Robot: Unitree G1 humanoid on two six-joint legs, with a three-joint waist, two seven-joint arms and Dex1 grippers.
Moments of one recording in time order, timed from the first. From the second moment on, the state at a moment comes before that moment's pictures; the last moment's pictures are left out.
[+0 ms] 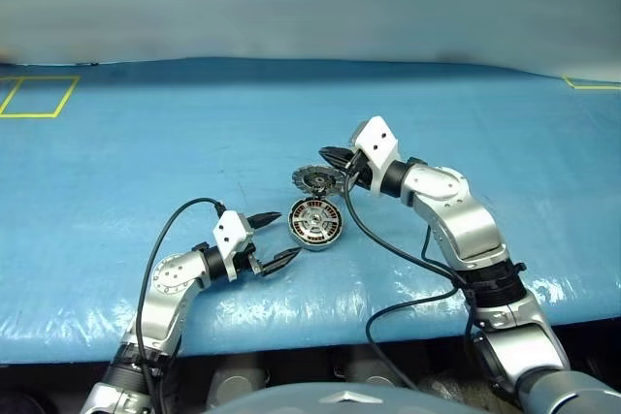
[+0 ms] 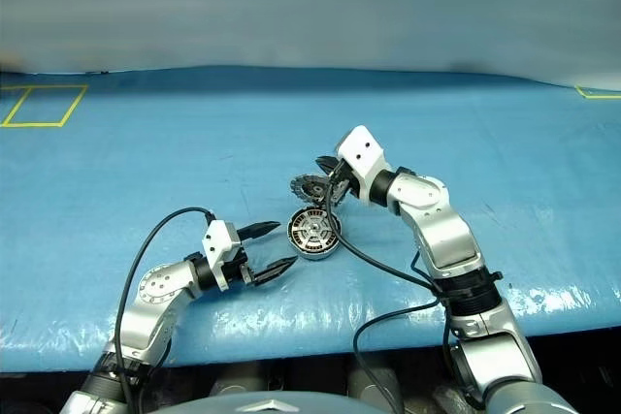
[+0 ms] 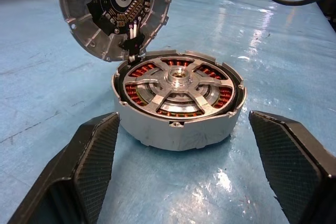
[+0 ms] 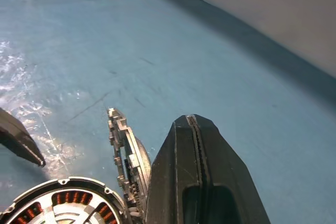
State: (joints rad) left arm -0.02 0.38 -0.17 0.02 -0.26 -0.05 -0.88; right arm -0.45 -0.41 0.19 -0.17 0.19 0.47 0.69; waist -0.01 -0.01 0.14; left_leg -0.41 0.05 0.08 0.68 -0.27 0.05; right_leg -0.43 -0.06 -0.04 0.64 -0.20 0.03
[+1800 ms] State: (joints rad) left arm -0.01 0.40 -0.16 -0.02 -0.32 0.02 -0.91; right arm -0.16 -0.34 0.29 -0.32 0.12 0.49 0.53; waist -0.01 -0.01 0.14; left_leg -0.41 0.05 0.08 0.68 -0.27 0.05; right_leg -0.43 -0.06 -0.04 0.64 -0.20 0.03
